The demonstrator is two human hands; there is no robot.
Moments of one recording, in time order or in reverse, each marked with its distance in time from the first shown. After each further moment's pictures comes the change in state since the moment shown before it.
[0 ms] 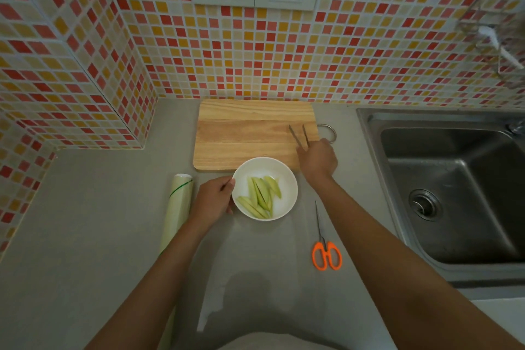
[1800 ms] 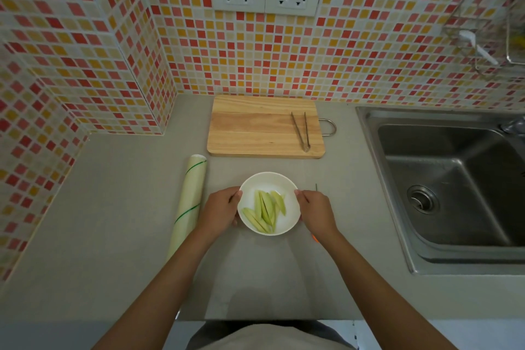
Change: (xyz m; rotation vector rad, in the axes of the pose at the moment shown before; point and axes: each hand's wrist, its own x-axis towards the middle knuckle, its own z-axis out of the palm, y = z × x) left_hand -0.084 -0.009 0.004 0.123 -0.010 0.051; right_hand -0.153 0.069 0.001 0.476 -0.291 -0.161
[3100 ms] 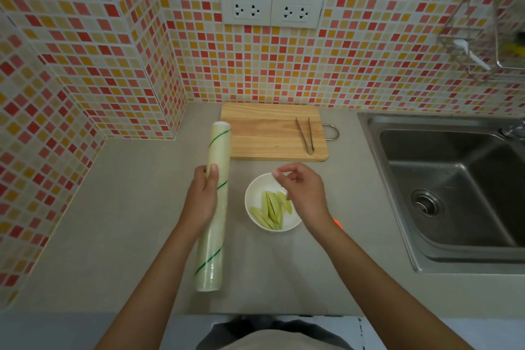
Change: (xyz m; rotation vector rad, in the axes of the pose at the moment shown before) left_hand -0.023 0.019 -0.053 -0.180 0.305 -0.083; right_hand -0.039 -0.094 -0.009 0.408 0.047 -0.058
